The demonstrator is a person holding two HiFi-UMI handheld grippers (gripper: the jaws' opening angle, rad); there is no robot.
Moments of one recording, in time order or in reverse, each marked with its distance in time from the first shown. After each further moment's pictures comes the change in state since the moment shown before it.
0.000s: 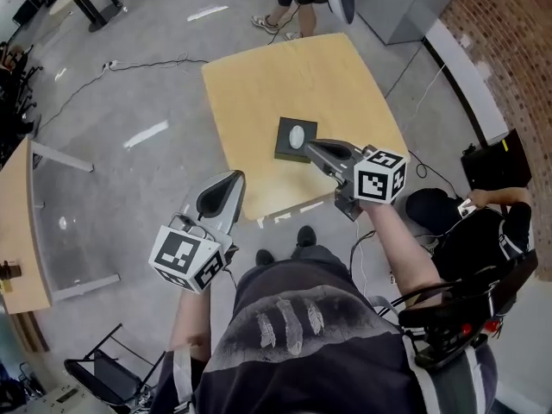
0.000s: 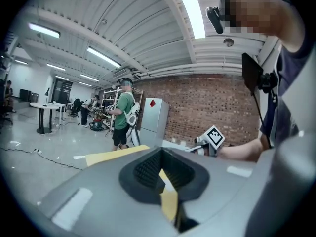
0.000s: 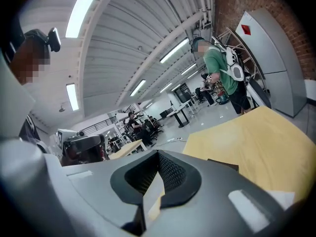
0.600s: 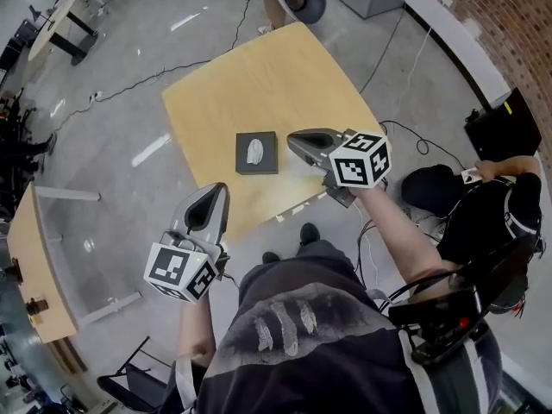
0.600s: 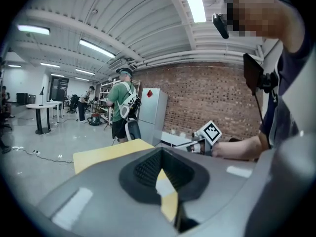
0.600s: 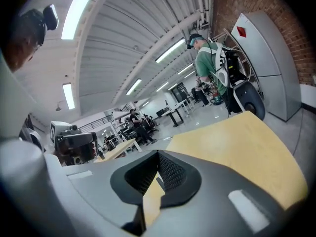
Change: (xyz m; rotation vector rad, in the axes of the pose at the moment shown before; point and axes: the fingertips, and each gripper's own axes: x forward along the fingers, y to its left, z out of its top) left arm 0.099 -0.052 -0.008 0.027 0.115 0.000; right arm -0.059 -0.102 0.010 -0.015 0.033 -0.052
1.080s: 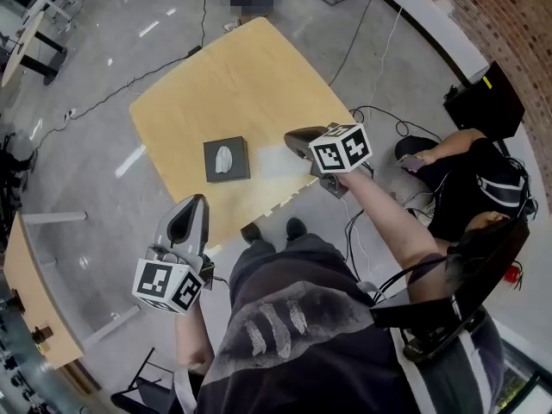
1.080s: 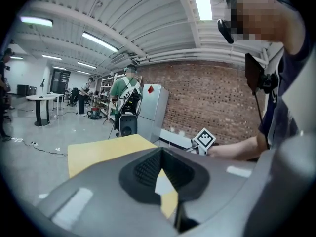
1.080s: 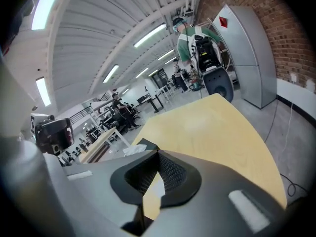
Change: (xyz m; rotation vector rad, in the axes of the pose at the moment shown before) left arm 0.013 0.005 -0.011 -0.057 0.037 -0.003; right arm -0.016 -0.084 -0.059 0.107 0.182 -0.217
